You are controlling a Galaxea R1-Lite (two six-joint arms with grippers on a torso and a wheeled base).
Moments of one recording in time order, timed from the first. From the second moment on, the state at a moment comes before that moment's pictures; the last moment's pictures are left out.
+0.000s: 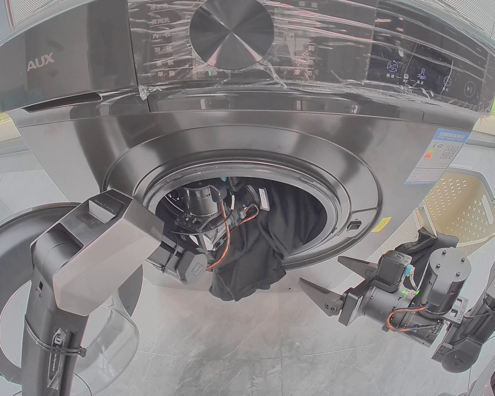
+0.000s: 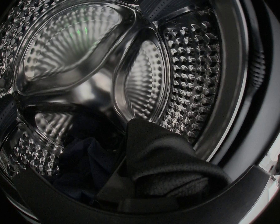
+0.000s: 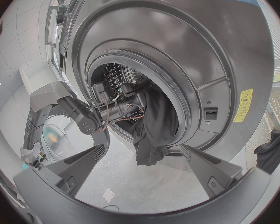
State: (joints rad) left arm -0.55 2.44 -1.44 -1.18 -0.07 -0.13; right arm 0.70 1.88 -0.23 -1.54 -0.01 0.22
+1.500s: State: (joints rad) left arm -0.57 2.45 -1.41 -0.78 -0.04 -0.10; right arm 0.70 1.88 -0.24 -1.54 -0.01 0.21
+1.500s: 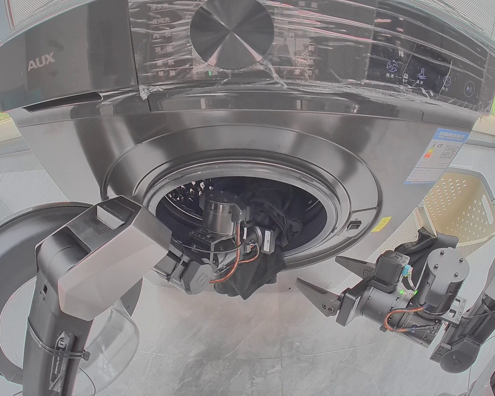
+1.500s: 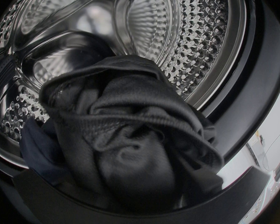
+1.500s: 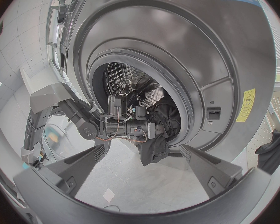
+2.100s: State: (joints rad) left arm -0.52 2.54 -1.82 -0.89 0.10 -0.16; right arm 0.71 1.88 -0.24 -1.54 -0.01 0.22
